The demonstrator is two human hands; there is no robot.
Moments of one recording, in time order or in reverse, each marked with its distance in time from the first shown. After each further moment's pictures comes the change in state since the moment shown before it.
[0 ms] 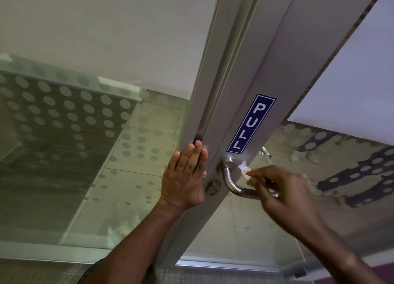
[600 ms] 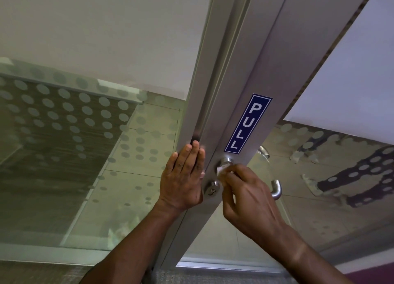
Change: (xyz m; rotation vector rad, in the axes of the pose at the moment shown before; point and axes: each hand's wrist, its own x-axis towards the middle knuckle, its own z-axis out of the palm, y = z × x) left_hand 0.001 -0.001 -0.002 0.016 -0.028 0.000; right_hand -0.001 -0.019 0.046 -0.312 -0.016 -0.260
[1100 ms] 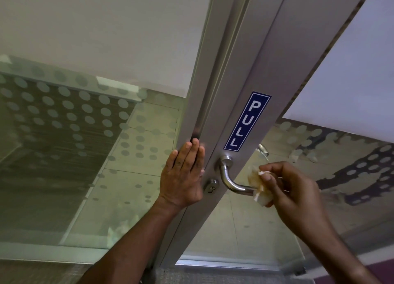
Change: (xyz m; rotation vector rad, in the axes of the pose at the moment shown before) left_hand 0.001 0.000 0.000 -0.003 0.029 0.002; right_hand -0.021 0.034 -0.045 0.585 0.153 0.402
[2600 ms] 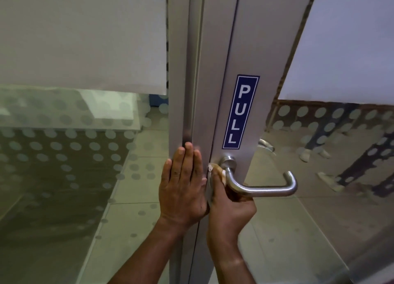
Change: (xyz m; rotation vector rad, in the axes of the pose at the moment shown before) left_hand -0.004 -0.001 0.003 0.000 -0.014 0.007; right_hand 0.005 0.008 0.179 0.992 0.757 0.345
